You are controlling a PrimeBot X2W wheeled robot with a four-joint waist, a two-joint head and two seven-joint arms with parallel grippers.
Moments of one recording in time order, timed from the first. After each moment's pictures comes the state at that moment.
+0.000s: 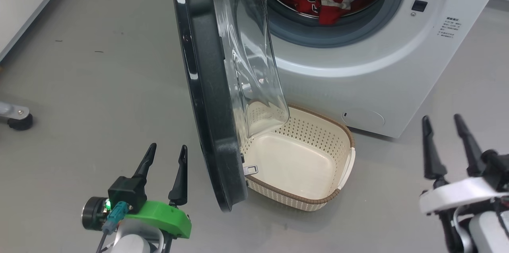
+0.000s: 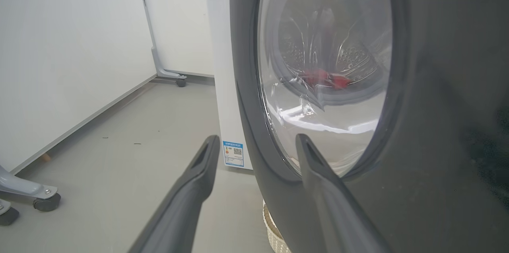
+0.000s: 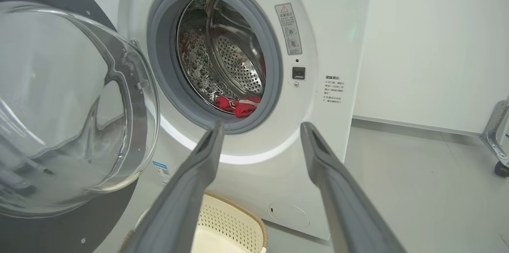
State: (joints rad) left arm -0.14 0.04 -0.31 0.29 -0.37 0.05 -0.25; right arm -0.05 -0.31 0.19 0.11 0.49 -0.01 -0.26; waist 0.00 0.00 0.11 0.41
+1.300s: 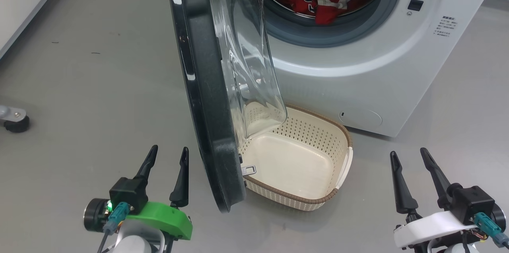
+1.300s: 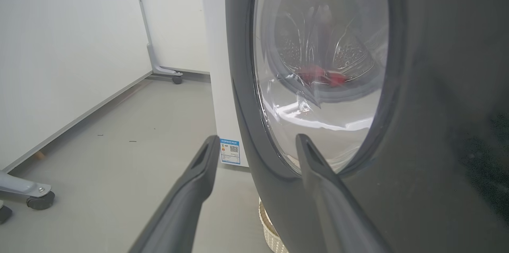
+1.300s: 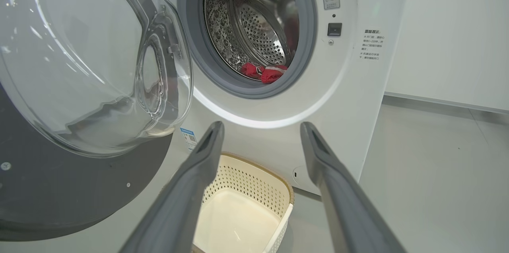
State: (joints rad) left arm -0.14 0.04 -0.32 0.30 -0.38 0.05 -0.25; right arm 0.09 -0.14 0.15 0.08 0.31 0.01 -0.26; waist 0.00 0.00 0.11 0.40
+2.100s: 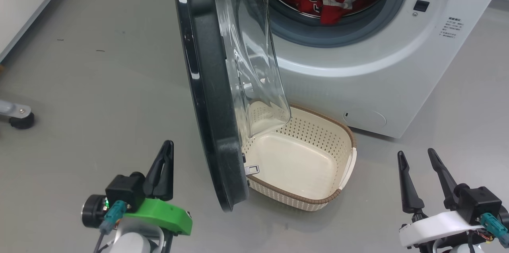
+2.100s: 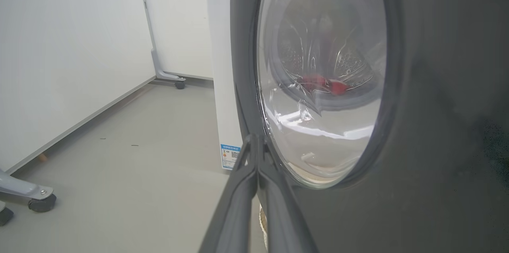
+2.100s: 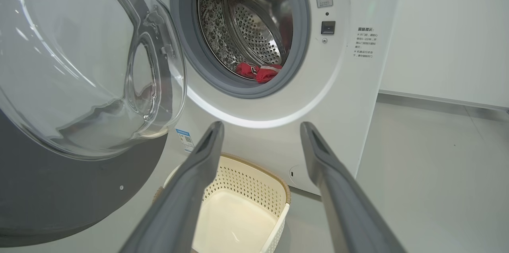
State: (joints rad) left arm -0.14 0.04 -0.32 0.27 -0.39 0.06 -0.25; right arm 0.09 -0.11 0.08 0.10 0.28 0.05 -0.26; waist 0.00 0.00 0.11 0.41
